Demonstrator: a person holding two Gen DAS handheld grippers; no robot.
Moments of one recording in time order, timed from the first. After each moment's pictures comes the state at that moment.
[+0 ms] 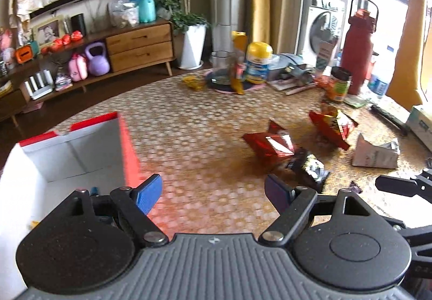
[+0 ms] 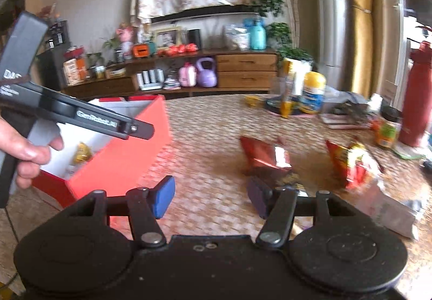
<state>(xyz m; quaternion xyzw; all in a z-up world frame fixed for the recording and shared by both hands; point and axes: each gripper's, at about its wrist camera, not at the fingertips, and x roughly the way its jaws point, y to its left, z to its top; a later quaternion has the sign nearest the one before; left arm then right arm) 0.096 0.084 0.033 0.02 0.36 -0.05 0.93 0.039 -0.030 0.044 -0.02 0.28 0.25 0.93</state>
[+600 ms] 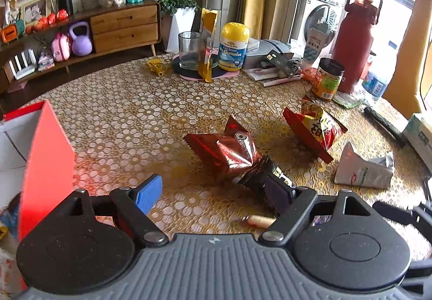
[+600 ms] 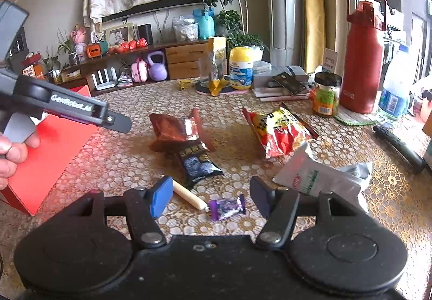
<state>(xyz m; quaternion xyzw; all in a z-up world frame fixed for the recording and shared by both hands) 0.155 0.017 -0.007 -0.02 0.39 -0.05 0.92 0.065 -0.114 0.003 0.00 0.30 0.17 0.94</state>
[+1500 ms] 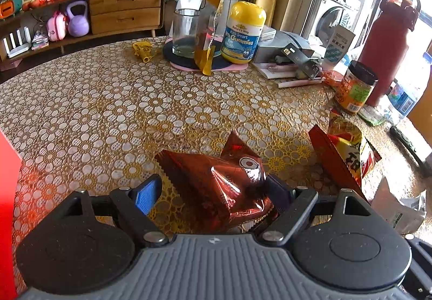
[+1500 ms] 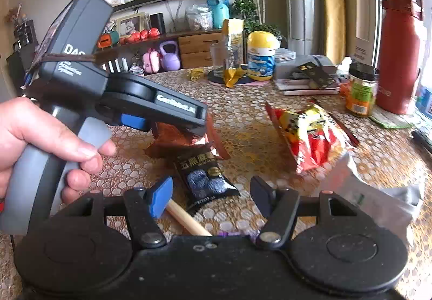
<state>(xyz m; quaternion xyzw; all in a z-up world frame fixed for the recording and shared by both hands) 0.244 0.005 -0.061 -0.06 0.41 -0.04 0.91 0.129 -0.088 -0.025 -0.01 0.32 0.21 0.93</state>
